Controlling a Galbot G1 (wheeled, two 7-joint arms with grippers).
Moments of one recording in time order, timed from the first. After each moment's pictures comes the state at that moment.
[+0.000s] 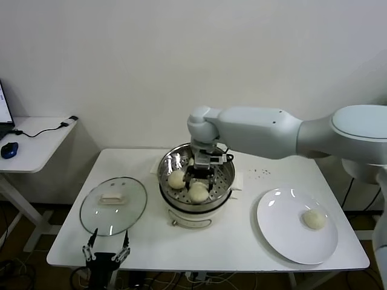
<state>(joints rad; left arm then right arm) 1.80 -1.56 -0.64 -2.05 0.18 -0.06 -0.03 0.60 1.35 -1.45 1.20 0.08 0.57 -1.18</state>
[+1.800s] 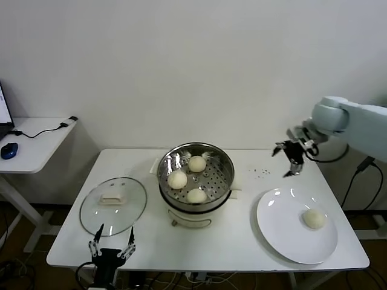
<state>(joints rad) 1.79 -1.56 -0.61 -2.06 0.21 -0.05 -0.03 0.66 0.59 -1.51 1.31 0.33 -0.10 -1.03</state>
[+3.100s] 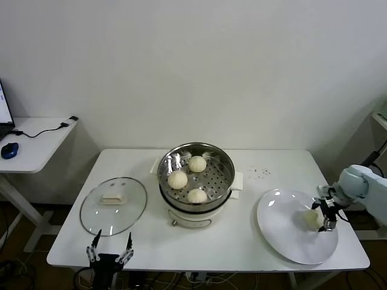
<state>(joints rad) 1.80 -1.57 -0.62 -2.04 0.23 -0.05 -0.03 -0.02 0.53 -0.95 1.08 0.01 -0.11 -1.05</state>
